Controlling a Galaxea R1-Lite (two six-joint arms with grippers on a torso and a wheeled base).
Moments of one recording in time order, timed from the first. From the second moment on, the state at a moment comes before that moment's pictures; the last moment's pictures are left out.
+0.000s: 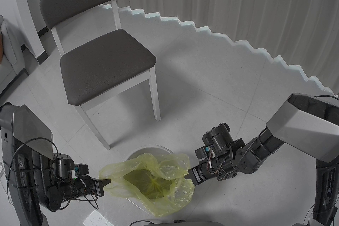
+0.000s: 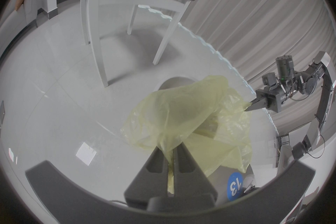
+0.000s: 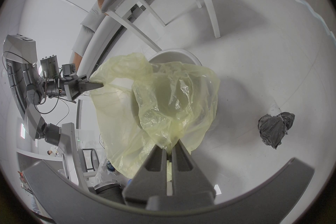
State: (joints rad) left arm -0.10 2.31 -0.04 -1.55 -0.43 -0.14; right arm 0.62 2.30 -1.03 -0.32 0.34 0.19
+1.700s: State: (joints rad) left arm -0.08 2.42 -0.22 -1.55 -0.43 -0.20; right arm 0.71 2.35 -1.31 -0.22 0.30 0.01
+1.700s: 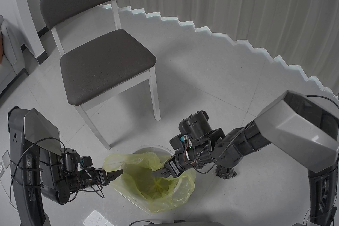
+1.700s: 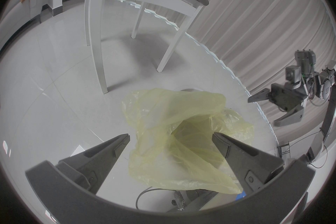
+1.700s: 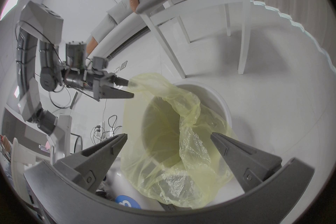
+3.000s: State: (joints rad) left arm -0.08 2.33 -0.16 -1.55 -0.43 -0.21; right arm 0.68 2.55 -1.60 0.00 0.17 -0.16
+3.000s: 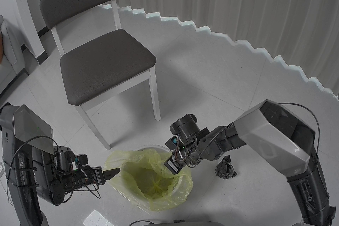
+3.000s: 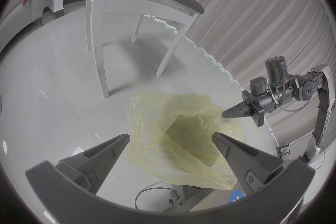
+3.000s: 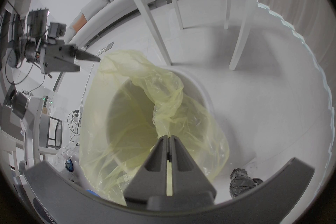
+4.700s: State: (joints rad) left arm -0.03 2.30 -0.30 -1.55 -0.42 -0.30; right arm 0.57 2.65 -1.98 0.13 0.17 -0.16
